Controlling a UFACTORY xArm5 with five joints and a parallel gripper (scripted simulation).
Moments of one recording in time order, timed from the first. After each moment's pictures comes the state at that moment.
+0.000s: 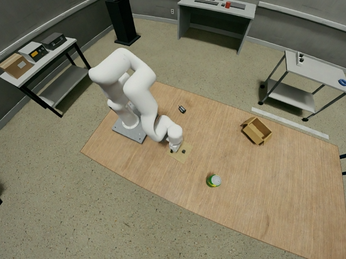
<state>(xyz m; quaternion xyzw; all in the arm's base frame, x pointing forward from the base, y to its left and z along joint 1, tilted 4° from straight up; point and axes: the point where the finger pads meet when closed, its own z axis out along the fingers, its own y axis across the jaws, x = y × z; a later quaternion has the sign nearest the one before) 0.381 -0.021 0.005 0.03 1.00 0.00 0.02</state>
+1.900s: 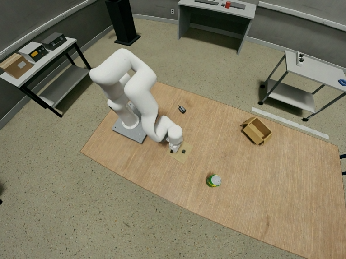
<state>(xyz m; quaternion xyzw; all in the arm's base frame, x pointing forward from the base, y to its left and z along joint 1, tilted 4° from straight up) 0.381 -0.022 0.001 0.03 1.00 0.00 0.02</state>
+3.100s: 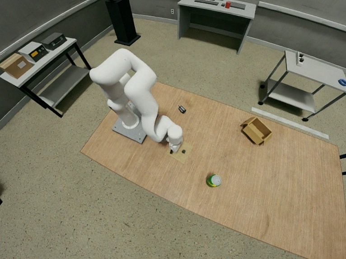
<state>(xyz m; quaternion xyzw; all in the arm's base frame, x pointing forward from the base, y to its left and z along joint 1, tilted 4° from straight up) 0.381 -0.022 0.001 0.03 1.00 0.00 0.02</state>
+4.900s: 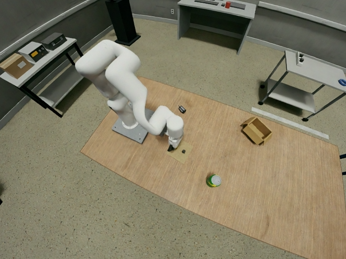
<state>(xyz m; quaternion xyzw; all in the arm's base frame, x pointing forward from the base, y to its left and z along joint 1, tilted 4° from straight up) 0.378 -0.017 0.090 0.03 1.00 0.00 0.02</state>
